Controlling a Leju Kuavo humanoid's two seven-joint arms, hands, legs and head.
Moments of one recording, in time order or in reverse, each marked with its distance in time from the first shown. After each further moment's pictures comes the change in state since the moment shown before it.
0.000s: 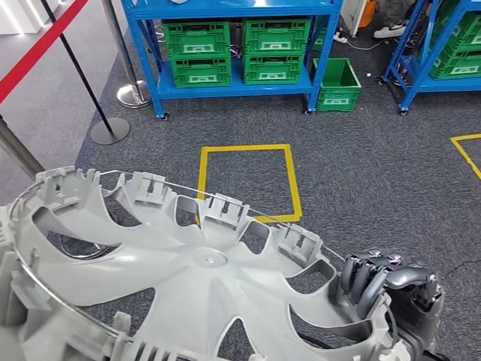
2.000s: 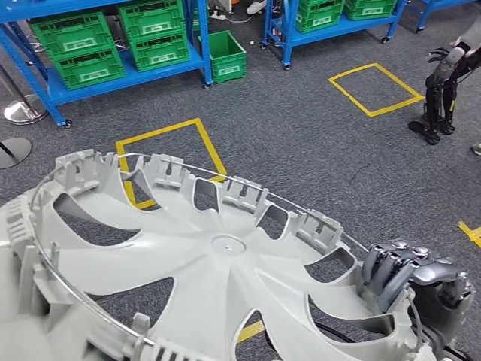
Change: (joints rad) left arm 0.002 -0.001 0.004 0.000 0.007 0.007 -0.003; right arm -0.024 -0.023 -0.075 -0.032 0.013 -0.039 -0.007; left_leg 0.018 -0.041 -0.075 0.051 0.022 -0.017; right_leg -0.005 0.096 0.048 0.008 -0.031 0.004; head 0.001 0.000
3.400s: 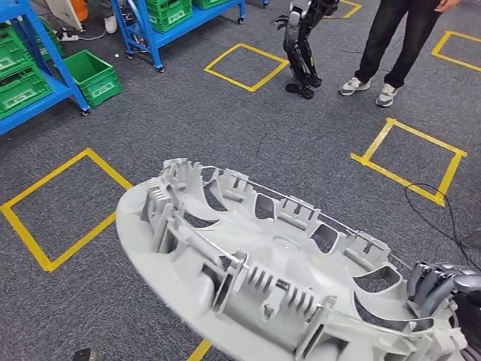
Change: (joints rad) left arm 0.005 -0.054 0.001 0.000 -0.018 0.068 -0.113; right arm 0.194 -0.010 -0.243 -0.025 -0.029 0.043 0.000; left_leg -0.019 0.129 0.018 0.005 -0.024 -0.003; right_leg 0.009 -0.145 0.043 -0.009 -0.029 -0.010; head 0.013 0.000
